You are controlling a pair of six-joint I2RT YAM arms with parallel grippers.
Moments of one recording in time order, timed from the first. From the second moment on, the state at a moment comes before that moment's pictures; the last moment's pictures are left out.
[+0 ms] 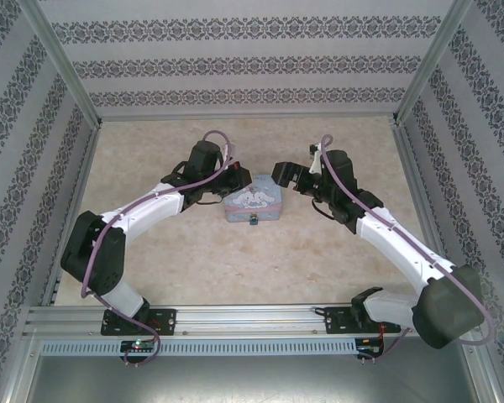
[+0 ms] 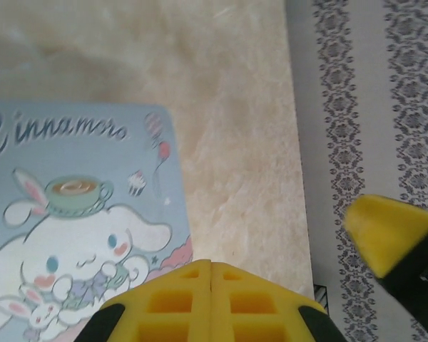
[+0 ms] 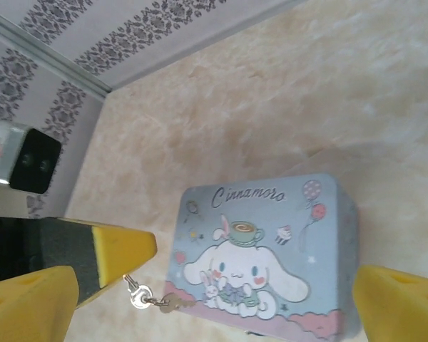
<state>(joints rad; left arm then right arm) -0.49 1.61 1.12 -0.08 0.44 -0.84 0.42 1.22 0.88 -0.15 -0.25 0.70</state>
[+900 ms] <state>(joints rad) -0.49 1.56 0.84 0.67 0.32 -1.00 0.39 1.49 0.65 0.83 -0.50 1.21</state>
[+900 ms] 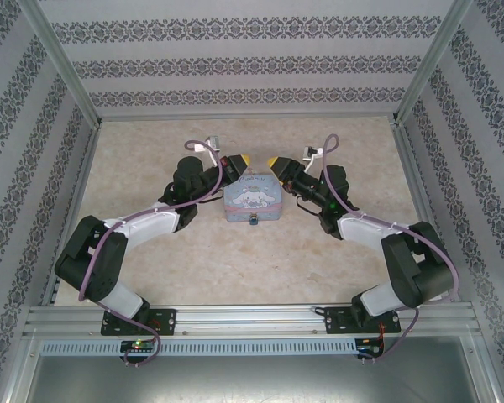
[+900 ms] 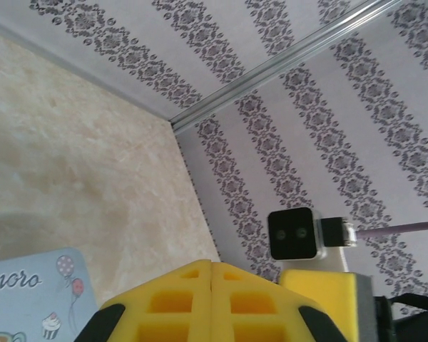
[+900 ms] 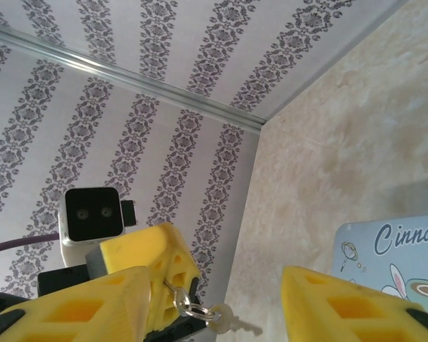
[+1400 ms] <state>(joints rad) -0.49 1.58 0.83 0.81 0.32 -1.09 0.42 1.58 0.71 0.93 -0.57 1.24</state>
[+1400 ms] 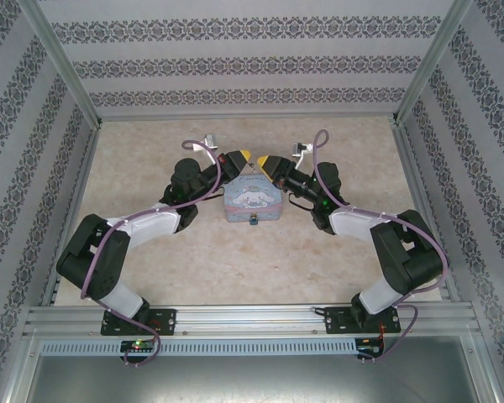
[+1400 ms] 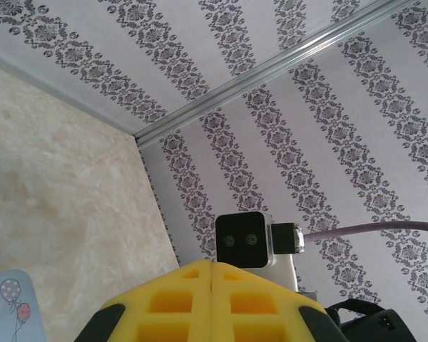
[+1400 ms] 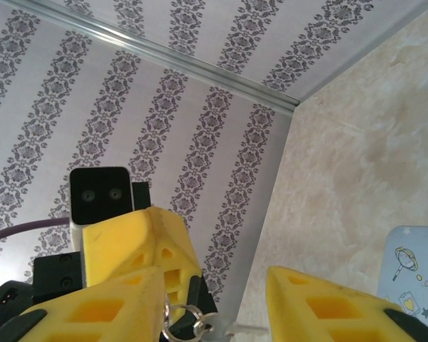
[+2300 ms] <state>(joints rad) -0.49 1.60 0.82 0.82 0.32 -1.11 0.45 1.65 0.74 0.98 -0.60 1.26</state>
